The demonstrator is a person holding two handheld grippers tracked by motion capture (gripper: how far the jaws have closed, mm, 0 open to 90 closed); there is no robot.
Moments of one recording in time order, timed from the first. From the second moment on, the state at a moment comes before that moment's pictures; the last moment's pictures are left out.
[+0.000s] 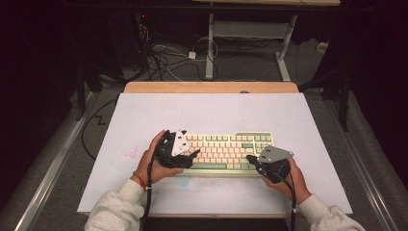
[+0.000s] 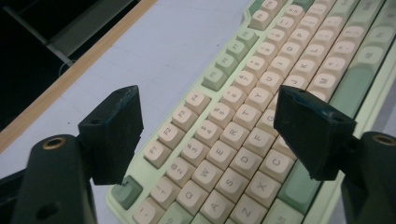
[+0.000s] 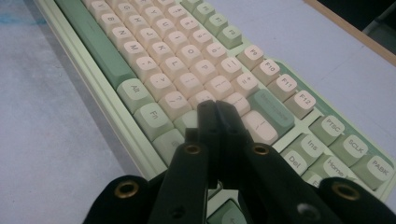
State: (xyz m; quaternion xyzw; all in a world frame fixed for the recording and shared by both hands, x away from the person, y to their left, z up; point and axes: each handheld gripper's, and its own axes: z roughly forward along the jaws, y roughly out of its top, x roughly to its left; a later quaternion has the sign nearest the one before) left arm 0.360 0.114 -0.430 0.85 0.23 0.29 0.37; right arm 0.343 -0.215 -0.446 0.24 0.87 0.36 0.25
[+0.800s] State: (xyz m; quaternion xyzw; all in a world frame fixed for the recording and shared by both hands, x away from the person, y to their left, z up) left arm 0.334 0.159 -0.447 0.85 0.26 0.30 0.35; right arm 0.350 -0.220 -0.430 0.25 0.86 0.37 0.26
